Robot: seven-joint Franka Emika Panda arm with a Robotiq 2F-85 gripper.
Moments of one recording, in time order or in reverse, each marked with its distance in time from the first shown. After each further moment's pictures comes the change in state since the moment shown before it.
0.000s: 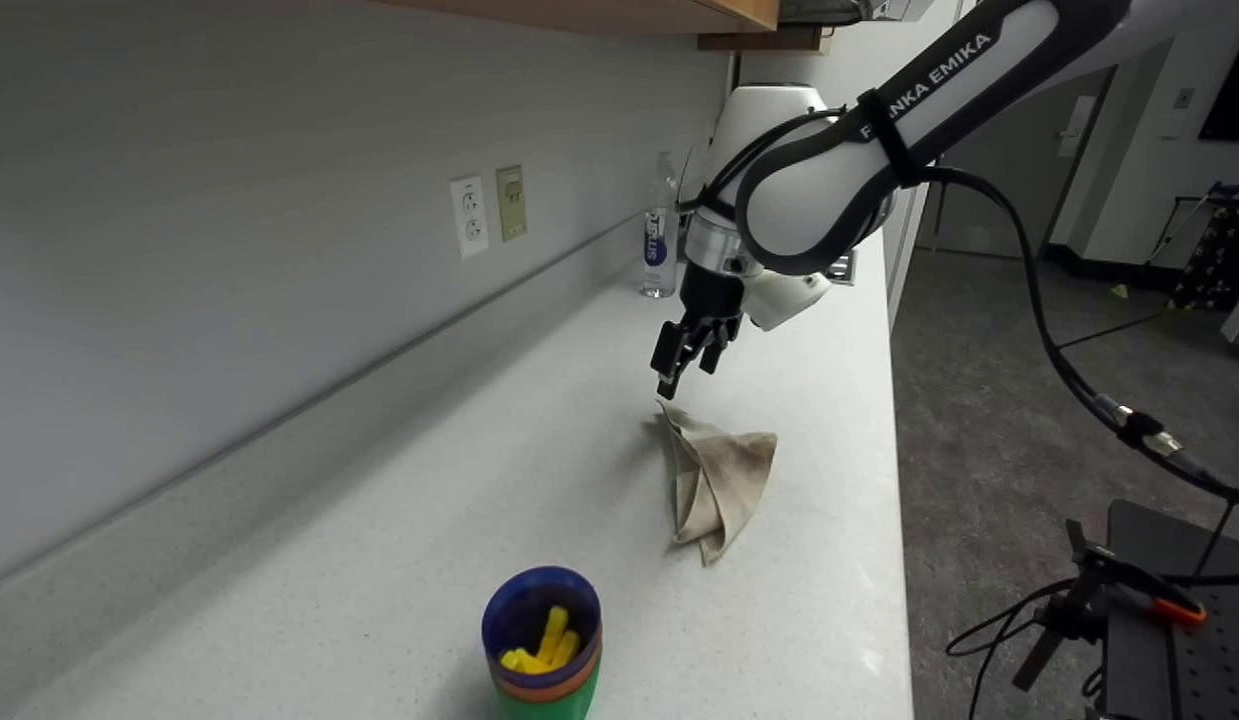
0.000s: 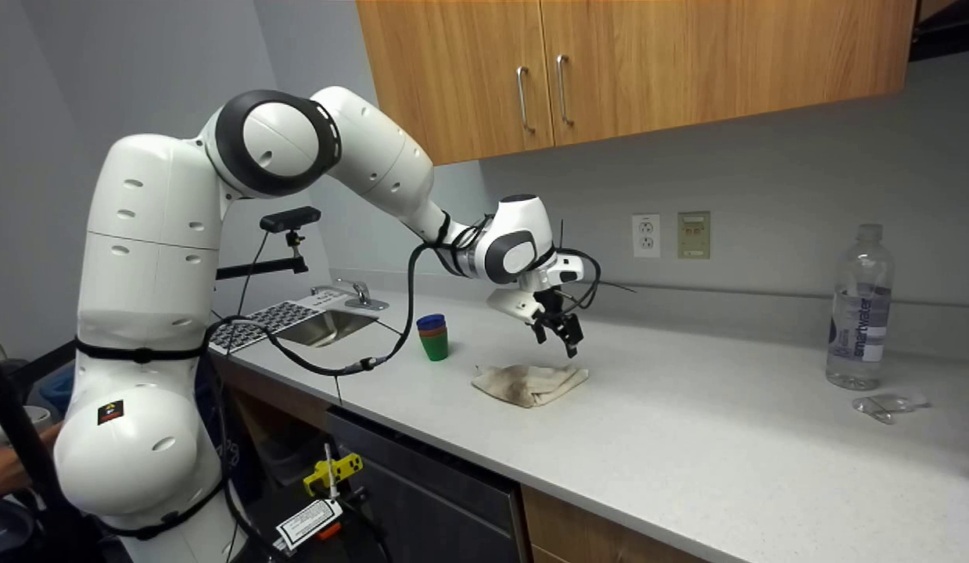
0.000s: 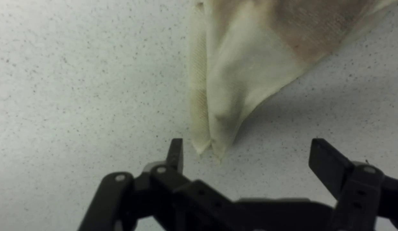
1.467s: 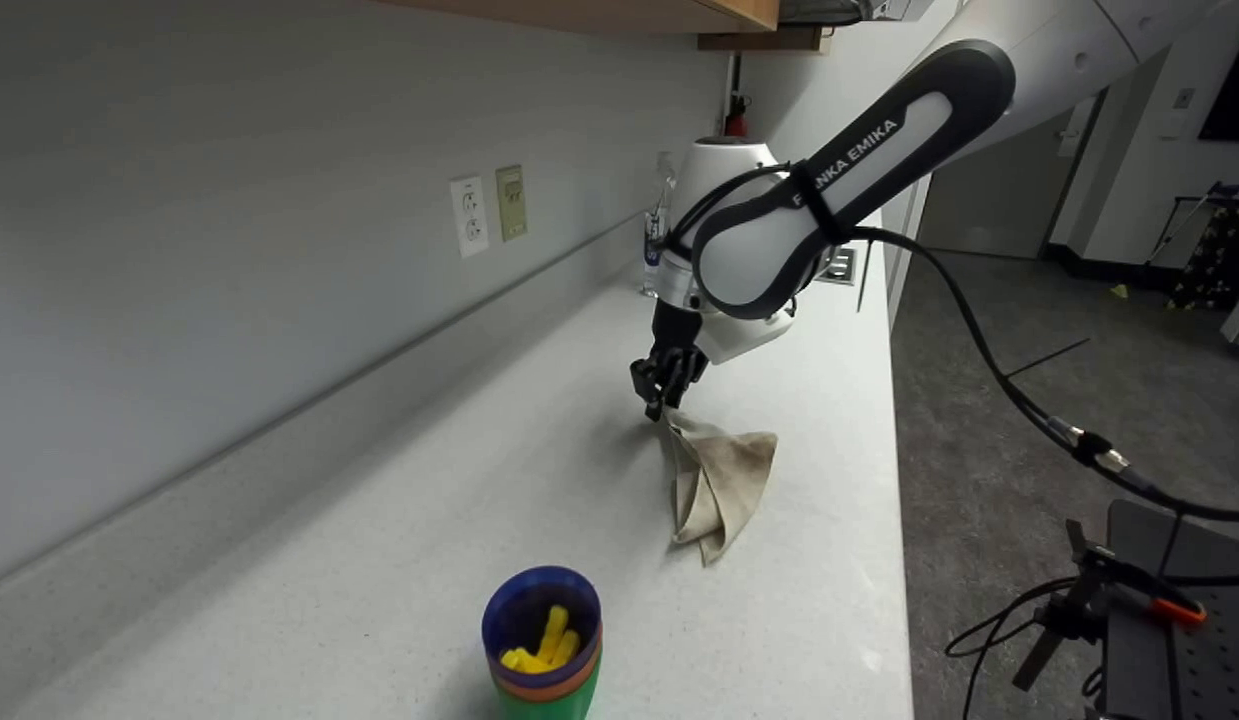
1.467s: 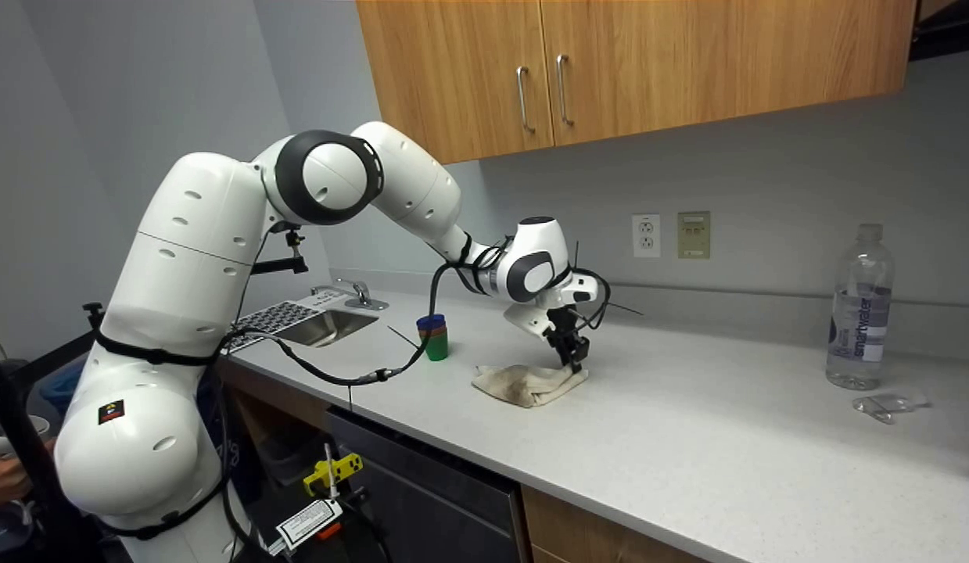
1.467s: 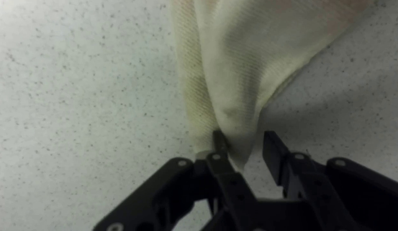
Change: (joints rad) arm 0.004 0.184 -0.007 0.166 -0.019 0.000 0.134
